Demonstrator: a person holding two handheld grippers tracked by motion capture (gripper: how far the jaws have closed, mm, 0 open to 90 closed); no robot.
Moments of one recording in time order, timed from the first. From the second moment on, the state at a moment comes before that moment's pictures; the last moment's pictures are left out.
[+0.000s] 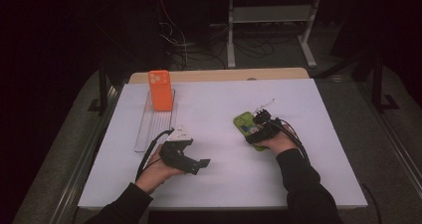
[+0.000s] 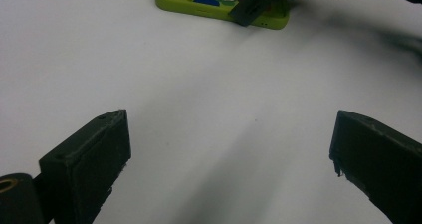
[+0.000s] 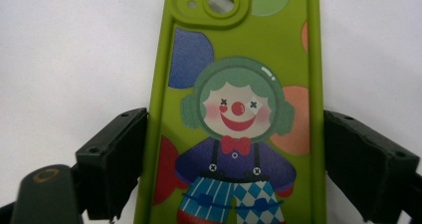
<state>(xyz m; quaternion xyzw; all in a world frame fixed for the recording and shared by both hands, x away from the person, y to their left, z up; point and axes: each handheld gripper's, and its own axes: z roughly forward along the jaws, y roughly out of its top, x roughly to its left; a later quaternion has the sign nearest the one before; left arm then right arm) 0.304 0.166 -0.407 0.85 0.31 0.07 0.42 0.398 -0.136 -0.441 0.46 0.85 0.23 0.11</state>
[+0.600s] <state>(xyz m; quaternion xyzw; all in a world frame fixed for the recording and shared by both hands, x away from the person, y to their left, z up) 0.309 0.167 -0.398 0.85 0.30 0.06 0.43 0.396 -0.142 -0.433 0.44 0.86 0.24 0.10</state>
